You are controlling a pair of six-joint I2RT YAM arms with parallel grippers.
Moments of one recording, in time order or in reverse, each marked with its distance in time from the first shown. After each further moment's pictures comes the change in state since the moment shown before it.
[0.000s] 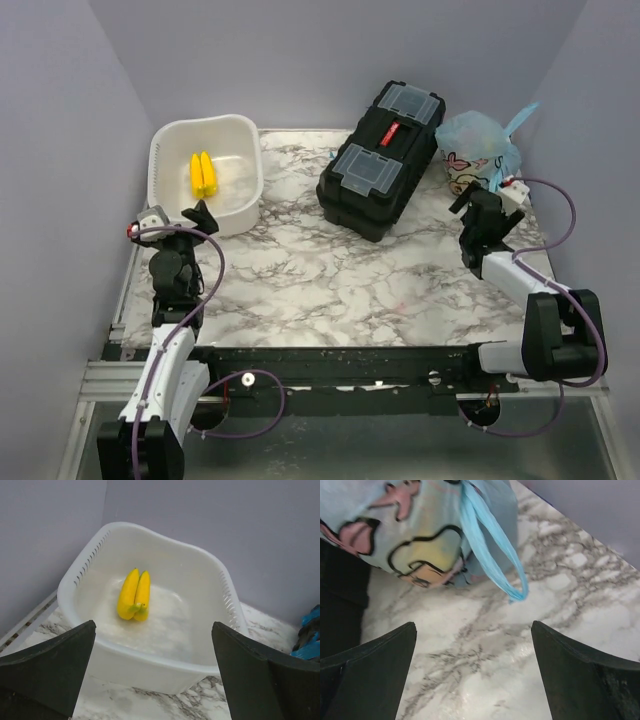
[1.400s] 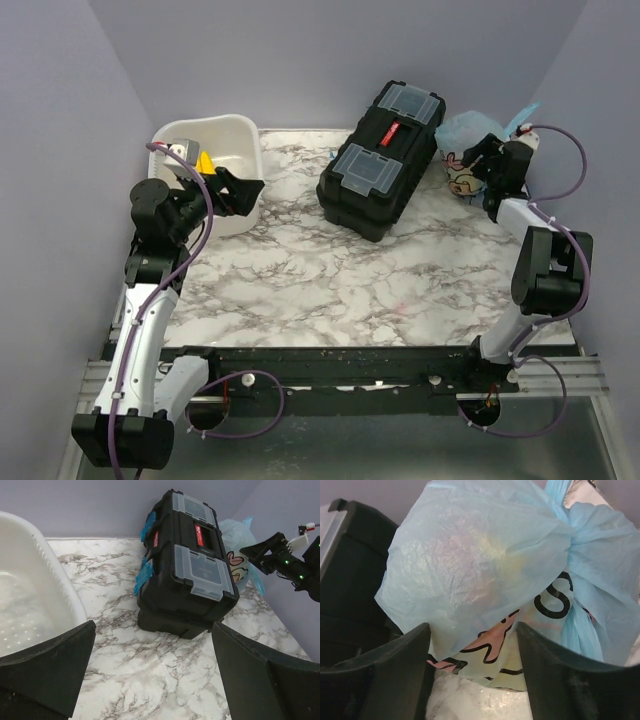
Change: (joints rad) left arm -0.071 0.164 0.678 -0.698 0.710 -0.106; right arm -0.220 0.393 0.473 -0.011 -0.578 0.016
